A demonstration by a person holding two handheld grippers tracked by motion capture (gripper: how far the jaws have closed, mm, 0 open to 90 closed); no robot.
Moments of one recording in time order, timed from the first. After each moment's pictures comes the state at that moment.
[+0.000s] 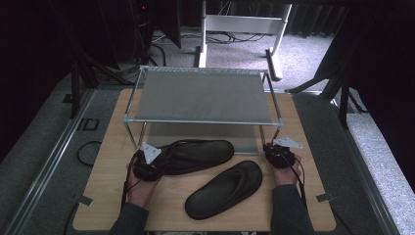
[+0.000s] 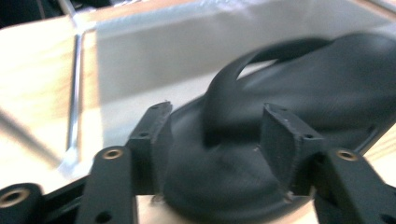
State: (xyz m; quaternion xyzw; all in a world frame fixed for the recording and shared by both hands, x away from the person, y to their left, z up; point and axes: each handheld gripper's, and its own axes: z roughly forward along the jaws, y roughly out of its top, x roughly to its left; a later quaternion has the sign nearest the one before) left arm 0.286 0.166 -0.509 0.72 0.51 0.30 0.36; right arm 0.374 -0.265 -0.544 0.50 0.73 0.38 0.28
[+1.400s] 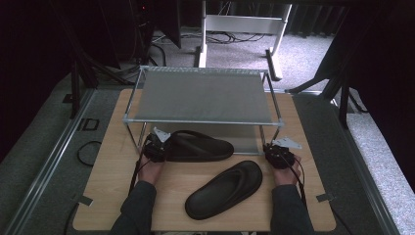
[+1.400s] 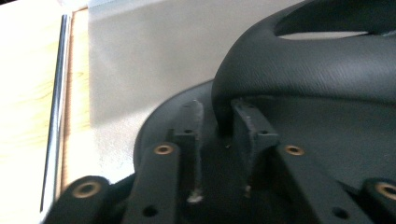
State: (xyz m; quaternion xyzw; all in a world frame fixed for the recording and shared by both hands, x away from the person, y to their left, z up) left arm 0.366 0.153 -0.536 0.74 0.52 0.30 0.30; right arm 0.374 -0.264 -0.547 0.50 0.74 0.37 0.28
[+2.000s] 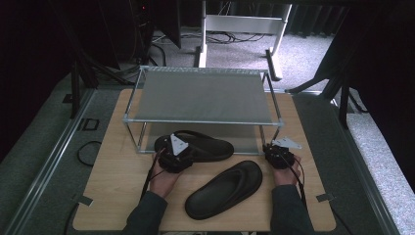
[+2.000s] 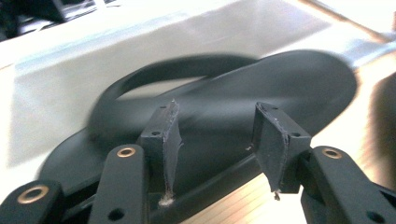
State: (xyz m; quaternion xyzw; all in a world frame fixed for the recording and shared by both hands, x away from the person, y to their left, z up) left arm 0.322 0.095 -0.499 0.77 0.43 0.26 0.39; right arm 0.374 -0.263 -0.547 0.50 0.74 0.37 0.28
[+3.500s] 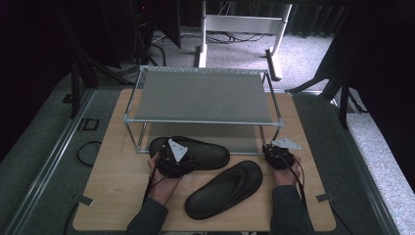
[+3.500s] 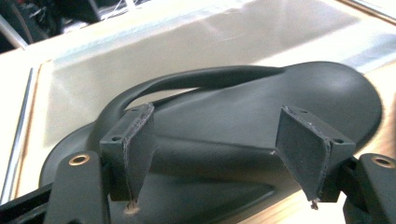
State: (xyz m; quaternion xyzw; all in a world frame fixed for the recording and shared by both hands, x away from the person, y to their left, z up) left arm 0.304 0.099 -0.504 0.74 0.48 0.31 0.35; right arm 0.372 -0.263 -0.548 0.49 0.74 0.36 0.28
